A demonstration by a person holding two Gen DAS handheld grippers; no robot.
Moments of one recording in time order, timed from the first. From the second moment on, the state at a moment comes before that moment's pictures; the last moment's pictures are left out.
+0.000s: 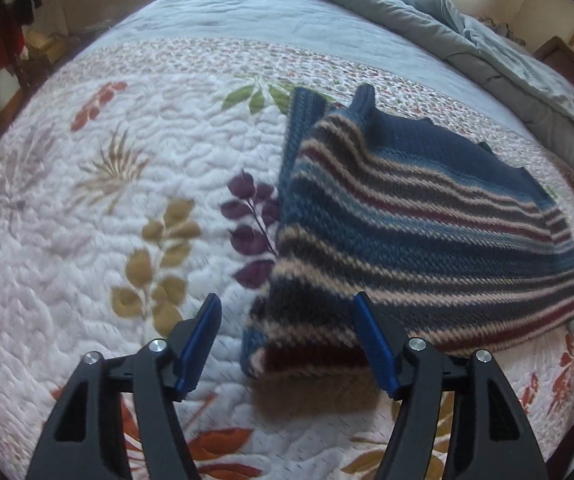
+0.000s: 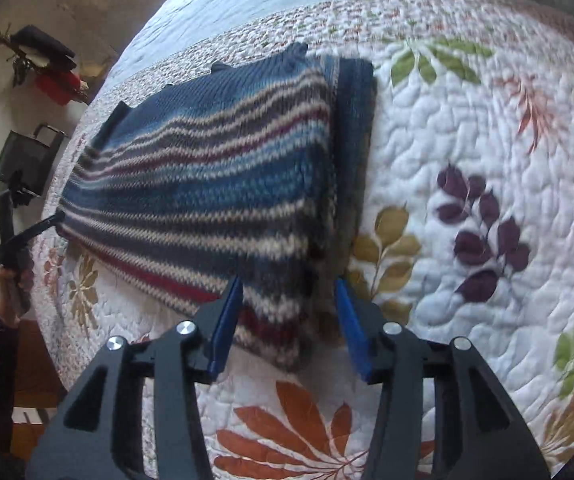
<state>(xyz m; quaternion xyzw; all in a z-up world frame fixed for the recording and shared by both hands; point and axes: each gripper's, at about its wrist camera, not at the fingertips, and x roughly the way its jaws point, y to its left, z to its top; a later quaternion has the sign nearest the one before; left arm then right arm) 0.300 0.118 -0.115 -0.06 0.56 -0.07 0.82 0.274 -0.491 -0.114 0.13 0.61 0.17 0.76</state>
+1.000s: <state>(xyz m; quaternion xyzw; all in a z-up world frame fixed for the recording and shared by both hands) 0.280 0.135 -0.111 -0.14 0.58 -0.11 0.79 0.235 -0.500 -0.090 0.12 0.60 0.20 0.77</state>
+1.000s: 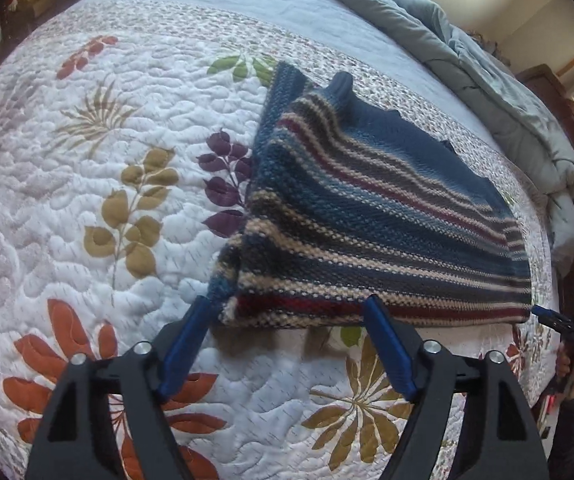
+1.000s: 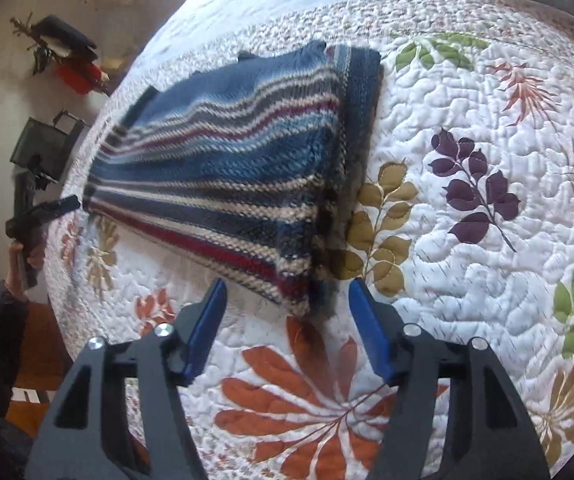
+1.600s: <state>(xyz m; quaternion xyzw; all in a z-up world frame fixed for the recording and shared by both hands) 0.309 0.126 -0.149 -0.18 0.62 -0.13 0.75 0.276 -0.492 -0.152 0.25 0.61 0.21 0.72</state>
